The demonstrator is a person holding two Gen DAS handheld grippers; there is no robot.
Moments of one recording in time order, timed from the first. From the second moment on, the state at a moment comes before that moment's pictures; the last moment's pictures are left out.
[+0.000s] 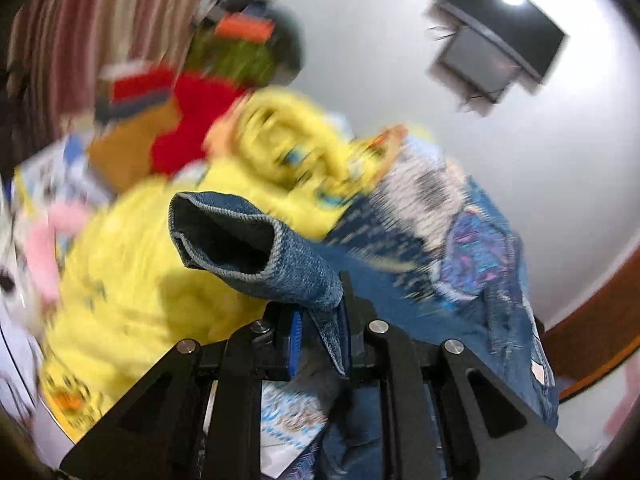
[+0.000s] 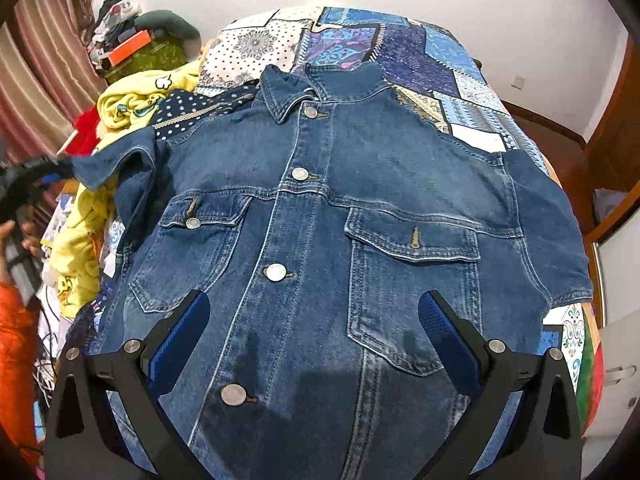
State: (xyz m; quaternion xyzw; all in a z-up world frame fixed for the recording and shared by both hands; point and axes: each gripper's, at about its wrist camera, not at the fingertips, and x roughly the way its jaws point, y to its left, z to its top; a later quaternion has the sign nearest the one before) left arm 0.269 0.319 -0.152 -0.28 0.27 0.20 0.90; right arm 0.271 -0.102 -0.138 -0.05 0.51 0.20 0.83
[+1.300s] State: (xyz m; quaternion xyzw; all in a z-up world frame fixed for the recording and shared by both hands) left arm 0.394 -0.092 -0.183 0.02 0.50 -0.23 0.84; right arm 0.286 -0.257 -0.132 0.06 0.50 0.11 0.86
